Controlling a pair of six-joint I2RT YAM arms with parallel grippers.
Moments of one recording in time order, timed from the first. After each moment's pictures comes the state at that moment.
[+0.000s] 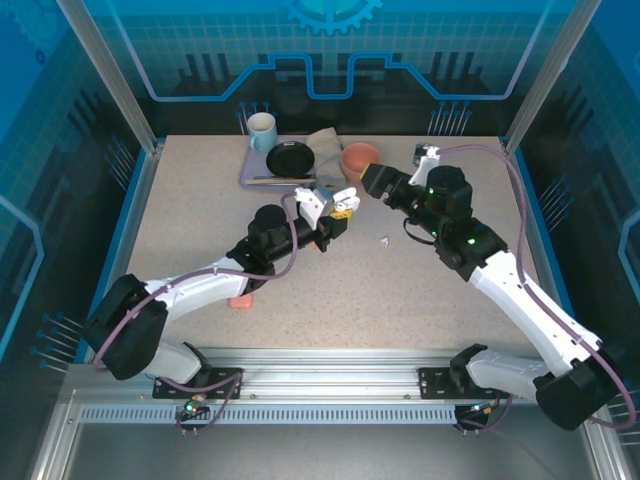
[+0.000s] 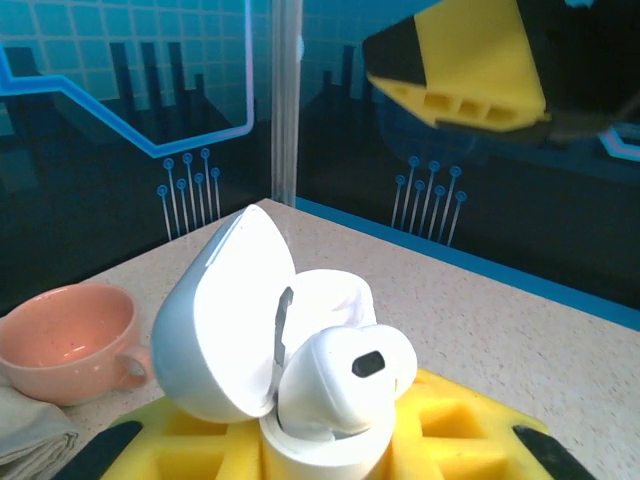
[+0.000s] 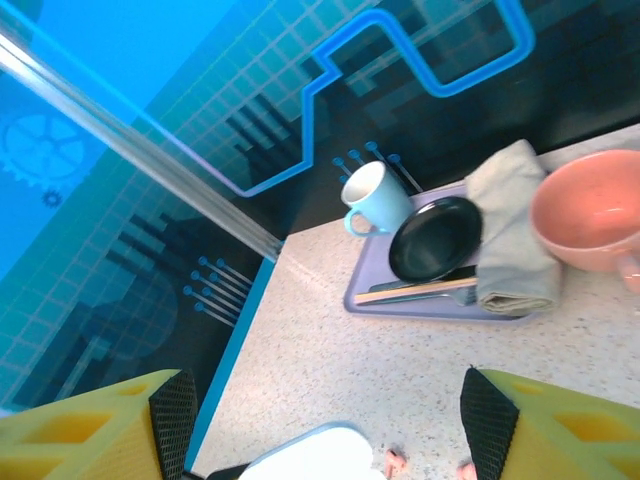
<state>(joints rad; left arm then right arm) -0.65 1.43 0.78 0.63 0.27 -0.05 0.50 1.12 1.11 -0.21 -0.03 0.74</state>
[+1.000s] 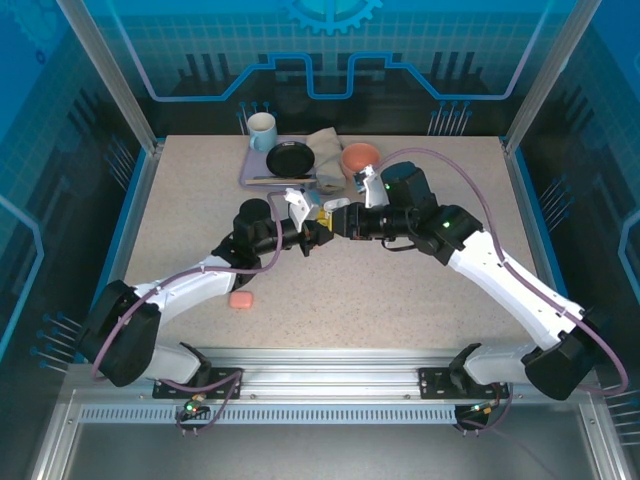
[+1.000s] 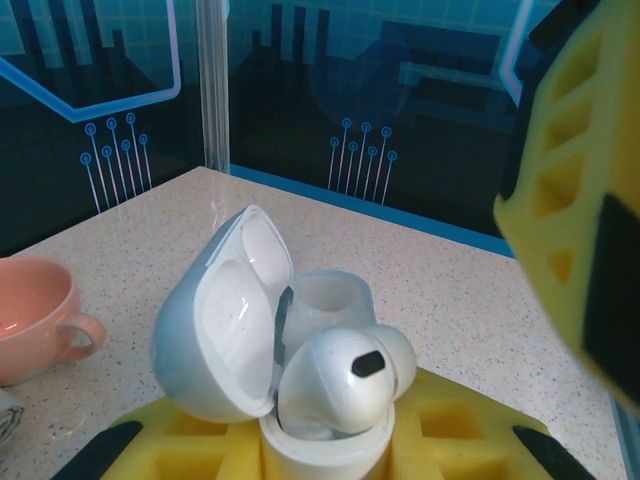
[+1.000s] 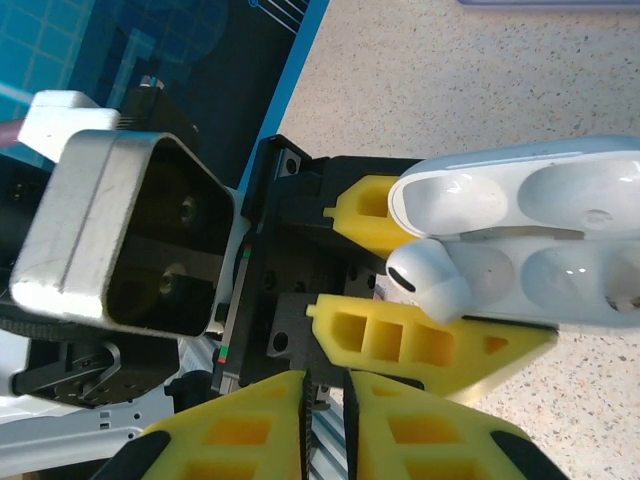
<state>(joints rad) -0.54 1.39 0.75 0.55 0.55 -0.04 0.66 1.30 1.30 -0.59 -0.42 0.68</state>
